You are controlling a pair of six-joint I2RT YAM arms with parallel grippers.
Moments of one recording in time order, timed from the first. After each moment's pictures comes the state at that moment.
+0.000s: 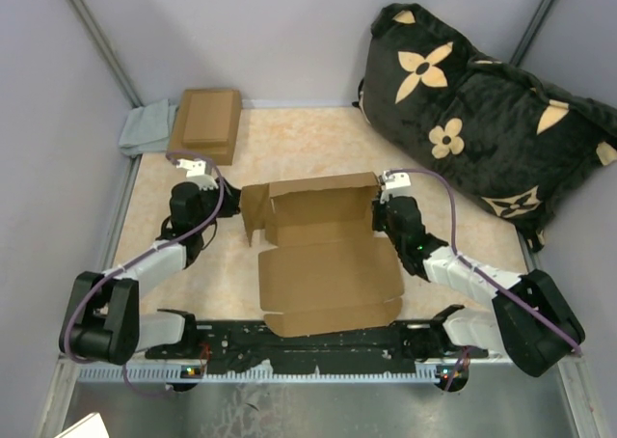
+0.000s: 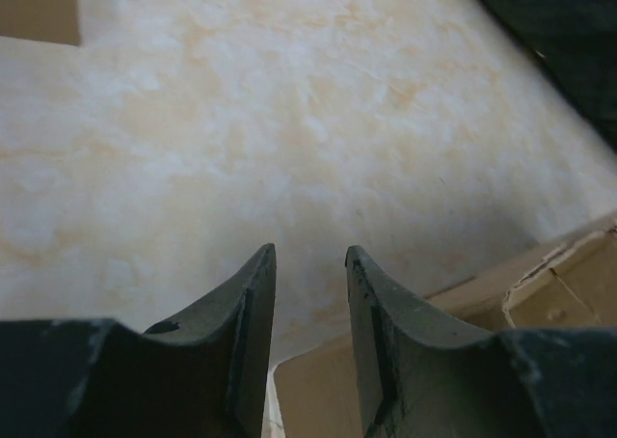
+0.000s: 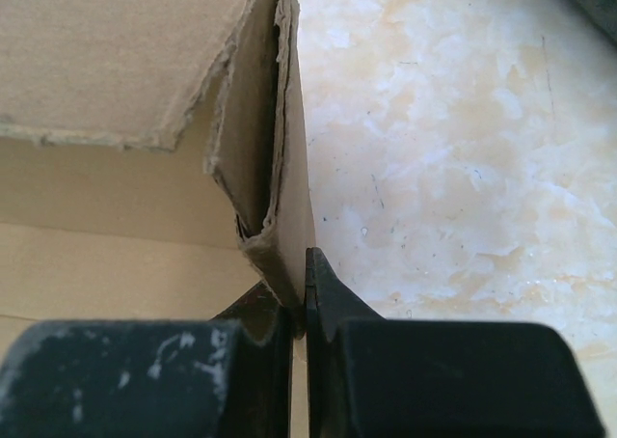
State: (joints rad) left arm -0.20 1.27 0.49 0.50 0.16 -0.41; right arm 0.54 1.18 0.45 0.35 0.28 0.21
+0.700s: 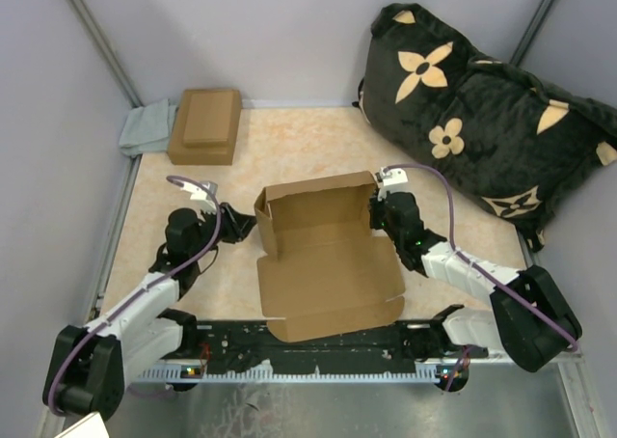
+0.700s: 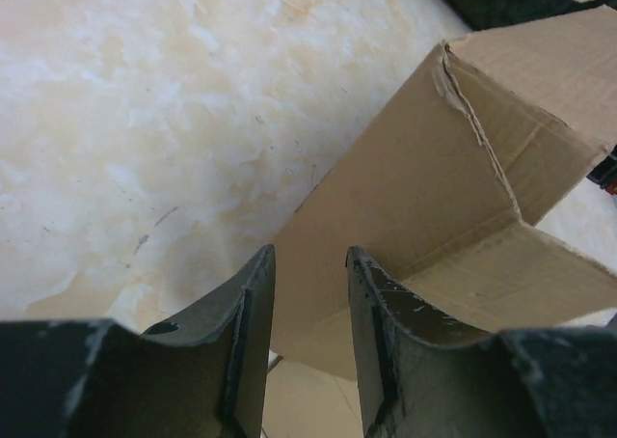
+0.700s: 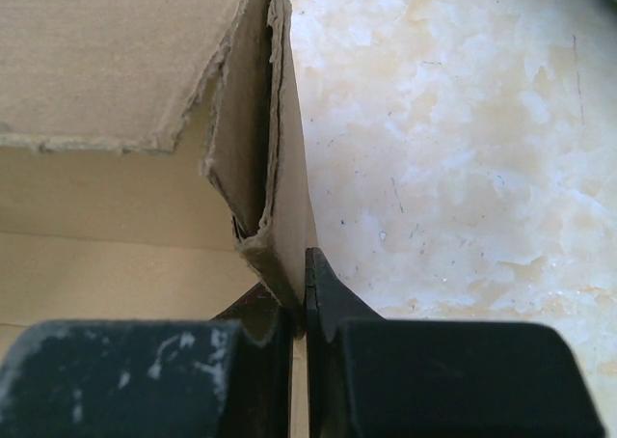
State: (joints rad) left arm -0.28 0.94 0.29 0.41 0.31 -0.47; right arm 0.54 1.21 0.49 0.31 0.23 0.21
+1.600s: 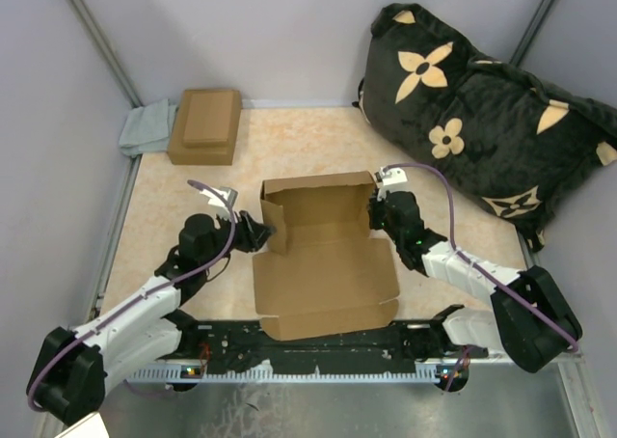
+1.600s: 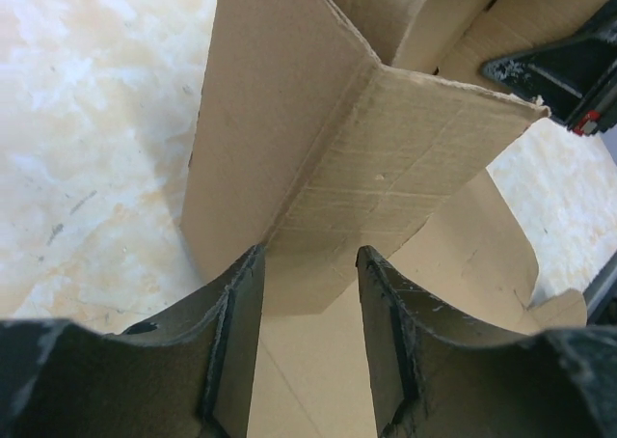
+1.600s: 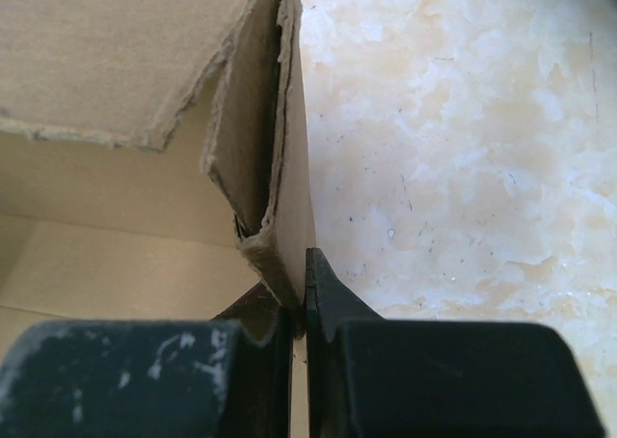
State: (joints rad) left arm -0.50 0.88 0.30 0.31 0.20 -0.46; right arm 0.54 1.20 0.49 0.30 0.21 0.22
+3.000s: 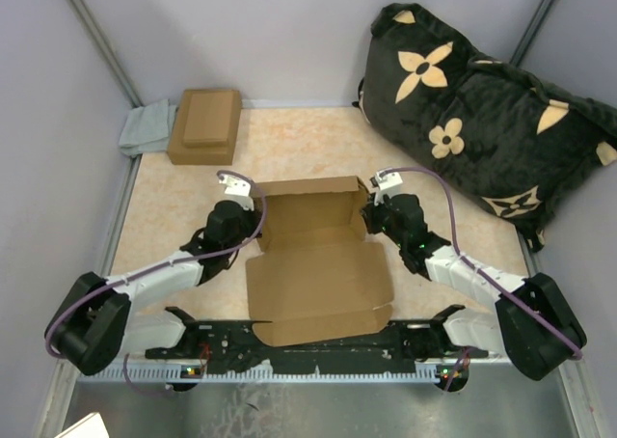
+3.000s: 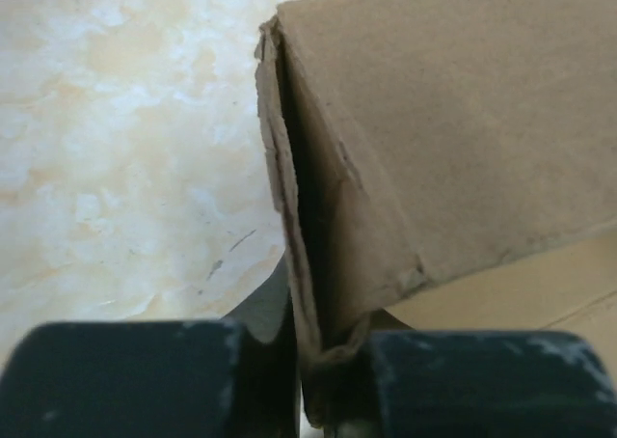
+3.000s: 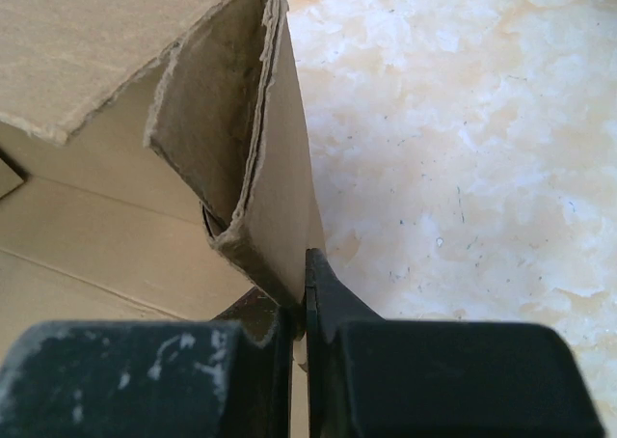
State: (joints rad) left arm -0.60 1.19 0.42 0.39 -0.22 -0.26; right arm 0.53 1.16 0.46 0.32 0.04 0.16
